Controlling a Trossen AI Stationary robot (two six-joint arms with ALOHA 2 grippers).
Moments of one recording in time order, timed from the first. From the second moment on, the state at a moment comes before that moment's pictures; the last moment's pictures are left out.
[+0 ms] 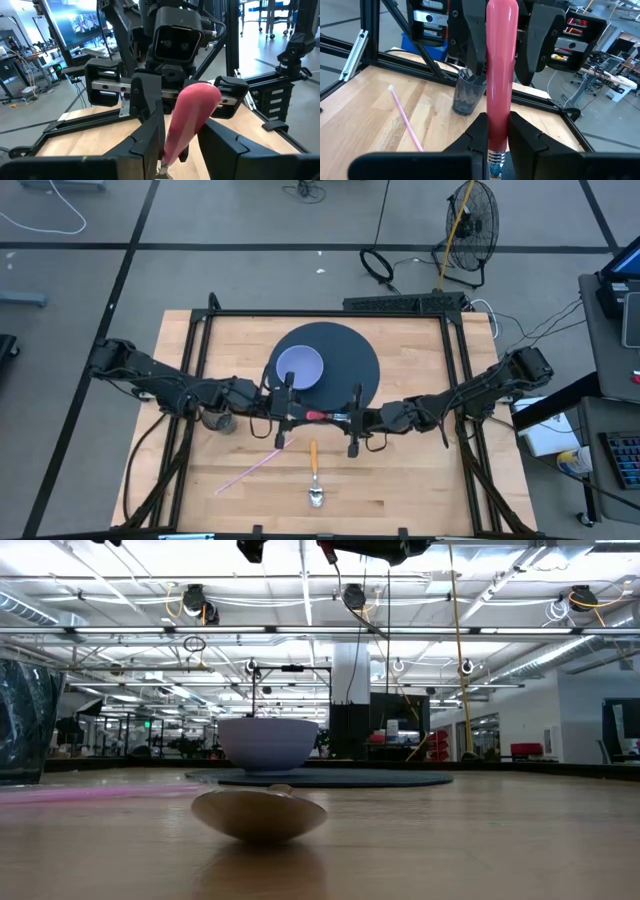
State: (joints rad) left arm -0.23 1.36 0.79 0.53 -0.10 0.18; right arm 0.34 1.52 0.88 0.51 0.44 -0.25
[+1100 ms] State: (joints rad) left arm -0.22 1.37 0.79 0.53 -0.10 0.21; right arm 0.33 1.52 0.88 0.52 0.40 -0.25
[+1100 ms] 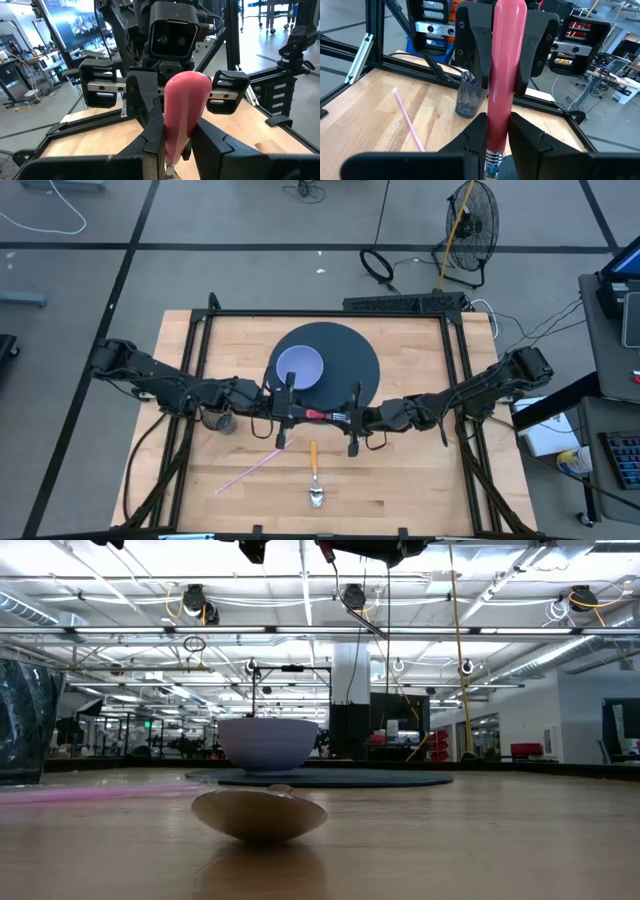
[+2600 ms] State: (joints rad) left arm -0.16 1.32 0.79 0.39 -0.30 0.23; right arm 0.34 1.52 0.88 0.32 0.71 -0.19
